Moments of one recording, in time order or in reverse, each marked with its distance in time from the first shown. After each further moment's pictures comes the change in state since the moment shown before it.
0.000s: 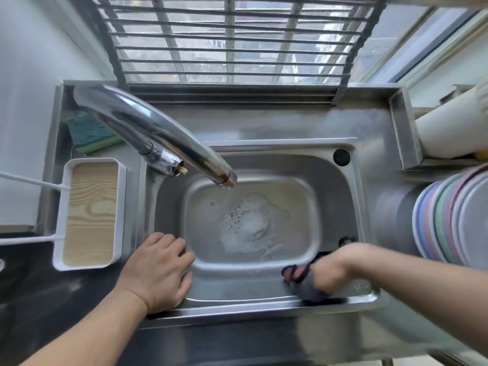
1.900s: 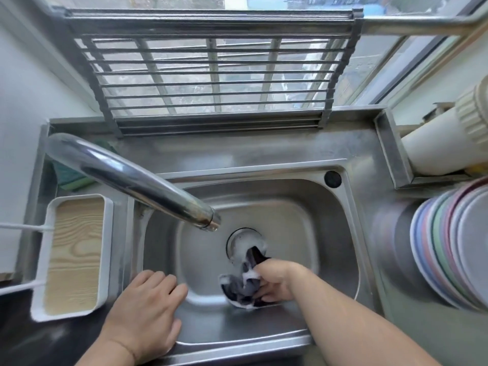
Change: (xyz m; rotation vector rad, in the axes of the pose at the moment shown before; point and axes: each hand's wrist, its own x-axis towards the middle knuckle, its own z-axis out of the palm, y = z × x) left_hand 0.003 -0.002 -0.002 0.032 -0.013 0.007; right_hand 0.126 -0.014 -0.018 1.346 0.307 0.243
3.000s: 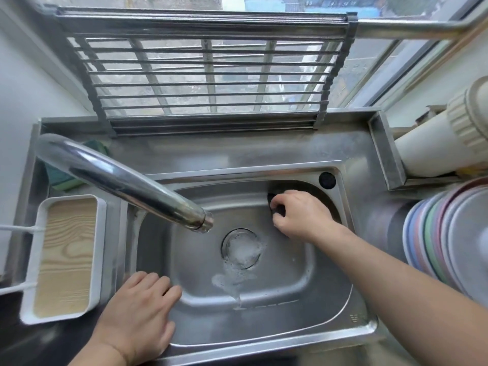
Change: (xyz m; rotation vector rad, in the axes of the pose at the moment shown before) left_hand 0.000 0.000 0.001 0.002 0.022 0.010; right_hand -0.097 -0.075 -0.086 -0.983 0.872 -0.773
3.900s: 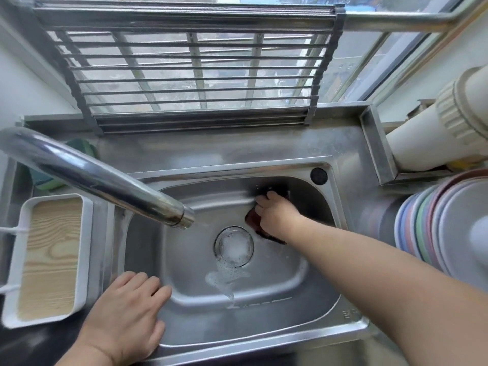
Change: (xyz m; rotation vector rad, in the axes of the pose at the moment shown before) left_hand 0.000 0.001 0.007 0.016 0.053 -0.012; right_hand 0.033 -0.003 0.043 -1.011 -0.316 -0.446
